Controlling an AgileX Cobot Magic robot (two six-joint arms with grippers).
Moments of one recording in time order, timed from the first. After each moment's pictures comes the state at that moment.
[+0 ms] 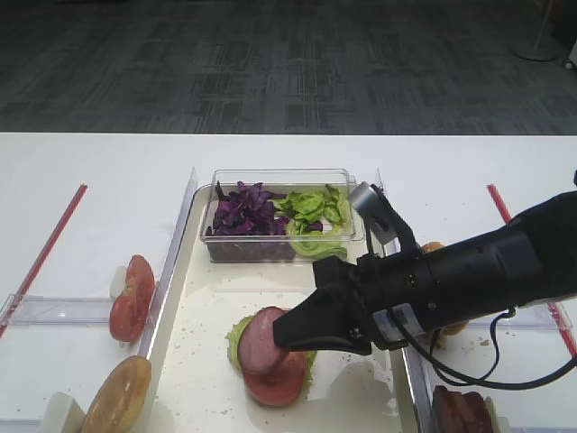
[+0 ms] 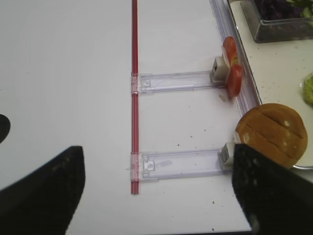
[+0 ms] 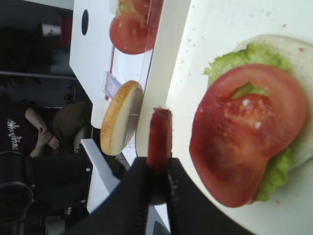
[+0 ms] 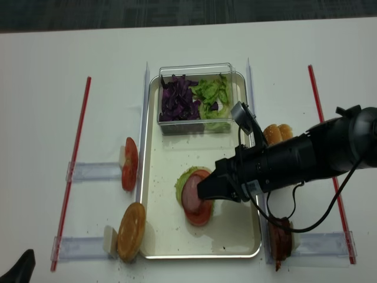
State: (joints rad) left arm 0.00 0.03 -0.49 0.02 1.18 -0.03; right arm 0.37 1.82 -0.63 1.76 1.00 -1.34
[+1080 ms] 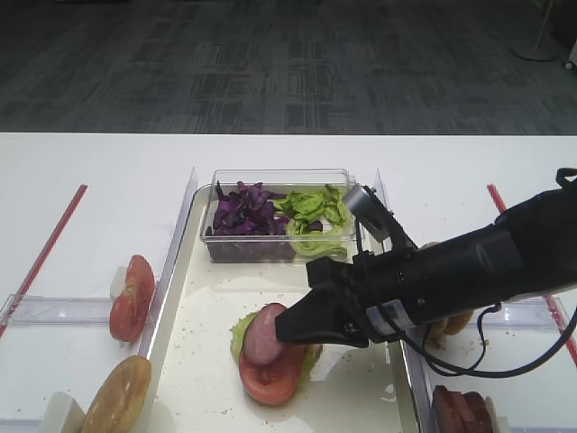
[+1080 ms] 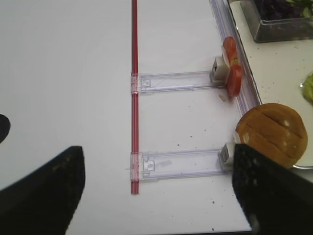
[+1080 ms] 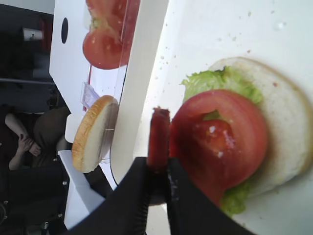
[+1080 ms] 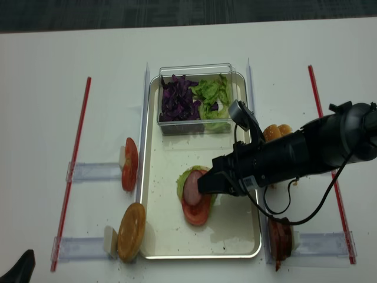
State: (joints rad) left arm 0.00 0.03 -0.49 0.02 1.18 -0.03; right arm 0.37 1.87 -0.67 1.77 0.95 -1.38
